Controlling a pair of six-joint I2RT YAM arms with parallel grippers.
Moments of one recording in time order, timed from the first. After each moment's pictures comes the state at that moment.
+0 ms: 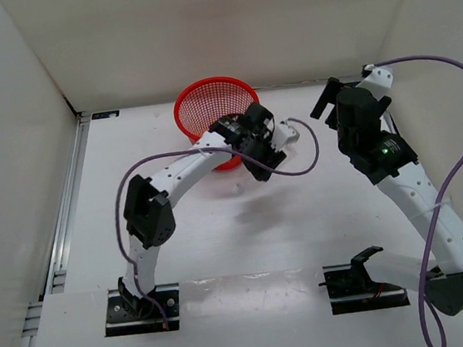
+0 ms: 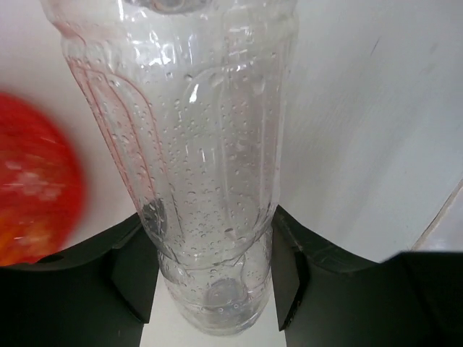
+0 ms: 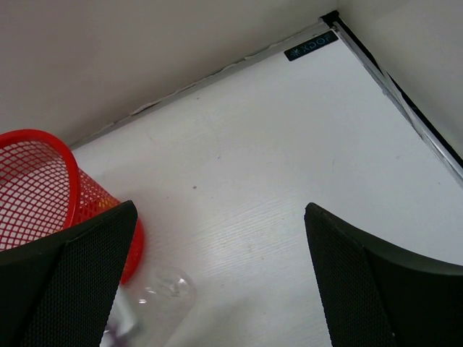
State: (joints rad) left arm -0.84 2.09 1.94 -0.96 0.22 0.28; right arm 0.46 1.09 1.29 -0.52 0.65 0.47
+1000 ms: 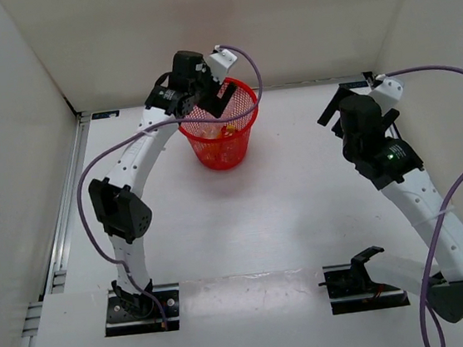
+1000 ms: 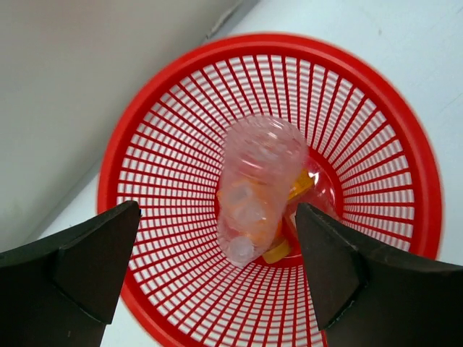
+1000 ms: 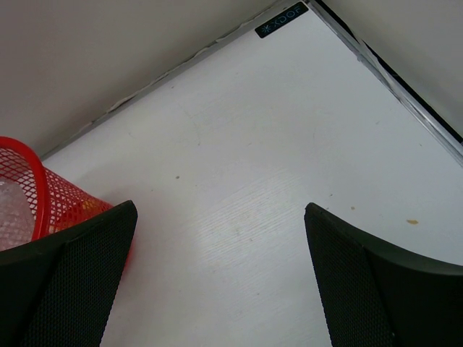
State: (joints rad) left arm -0.51 1.98 2.12 -0.68 0.04 0.38; right arm 0.44 1.05 1.25 -0.63 0.70 0.60
